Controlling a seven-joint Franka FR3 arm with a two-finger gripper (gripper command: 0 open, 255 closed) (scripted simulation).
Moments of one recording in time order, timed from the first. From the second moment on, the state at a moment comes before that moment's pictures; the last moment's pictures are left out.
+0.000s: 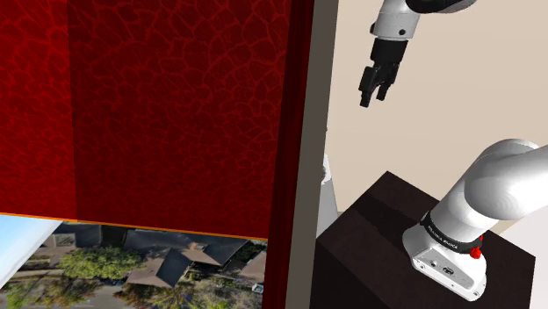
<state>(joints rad) -0.03 -0.64 0.02 -2.40 0.06 1.65 0.00</state>
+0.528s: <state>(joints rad) -0.04 -0.39 0.00 -2.39 0.02 1.90 -0.06</state>
